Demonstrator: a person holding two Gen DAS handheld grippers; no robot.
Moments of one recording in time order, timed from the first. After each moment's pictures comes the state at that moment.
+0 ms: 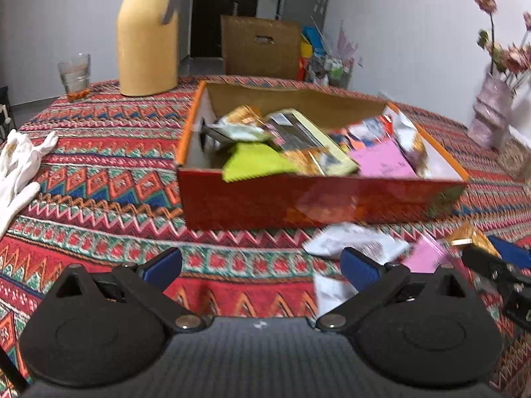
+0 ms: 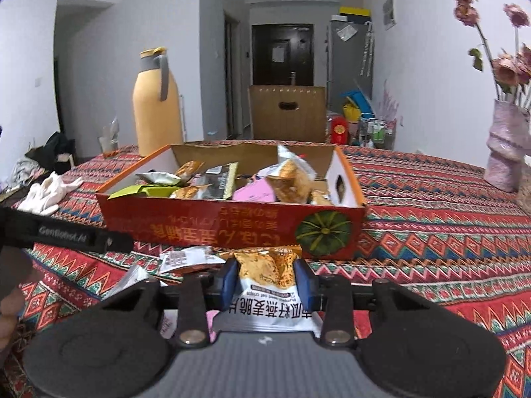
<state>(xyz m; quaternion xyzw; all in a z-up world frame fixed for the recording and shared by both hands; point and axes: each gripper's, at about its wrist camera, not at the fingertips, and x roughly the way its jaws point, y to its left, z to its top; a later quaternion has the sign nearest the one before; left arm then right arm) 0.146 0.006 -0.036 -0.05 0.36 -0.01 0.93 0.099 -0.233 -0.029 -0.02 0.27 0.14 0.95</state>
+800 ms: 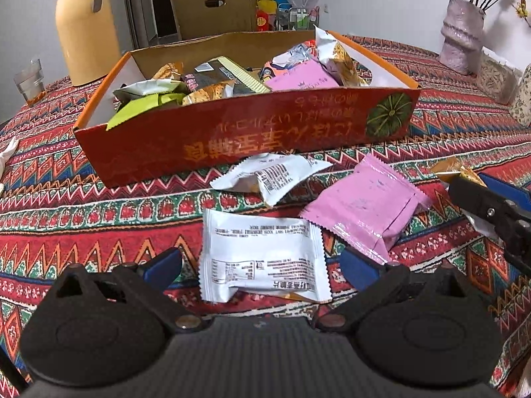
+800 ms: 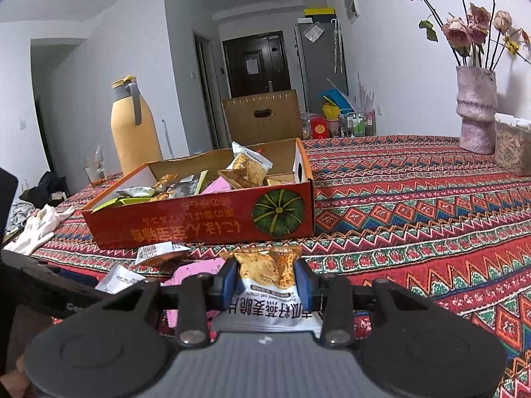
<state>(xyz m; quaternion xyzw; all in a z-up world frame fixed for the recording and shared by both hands) 0.136 -0.072 -0.062 0.03 0.42 -0.04 0.91 0.077 -0.280 -0.049 0.06 0.25 0.12 0.96</state>
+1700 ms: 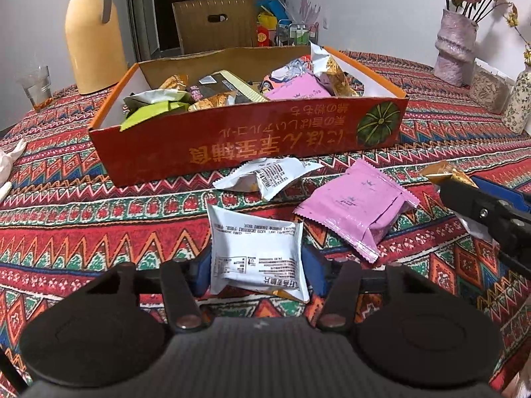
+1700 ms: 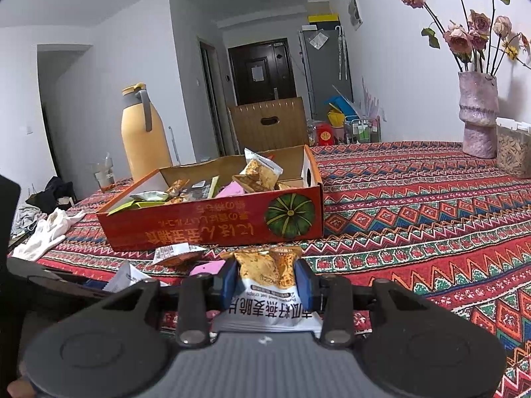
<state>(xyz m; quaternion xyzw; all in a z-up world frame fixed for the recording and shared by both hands) 0.112 -0.069 -0.054 0.03 0.39 -0.04 0.92 0.059 -0.275 -0.043 0.06 0.24 0.13 0.96</state>
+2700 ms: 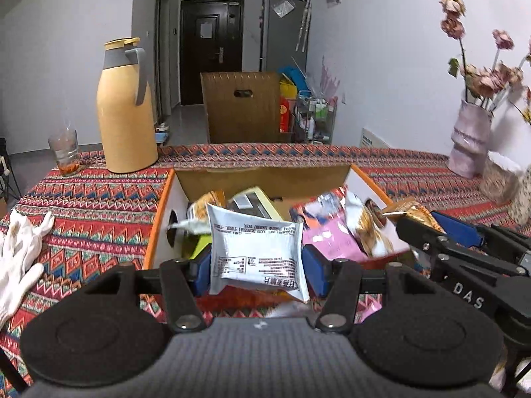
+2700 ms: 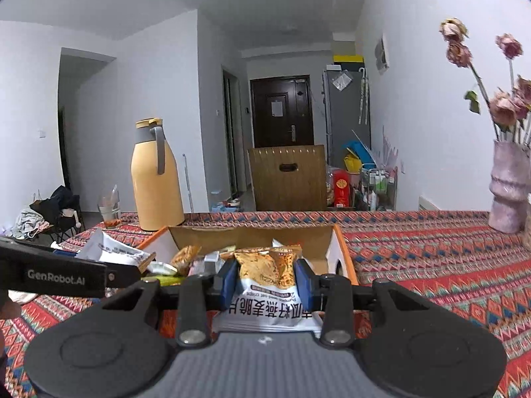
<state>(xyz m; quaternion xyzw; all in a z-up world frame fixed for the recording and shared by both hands) 0.156 -0.037 0.039 -0.01 0.28 -0.01 0.96 0.139 -0.235 0.016 0.02 0.16 0.15 0.97</state>
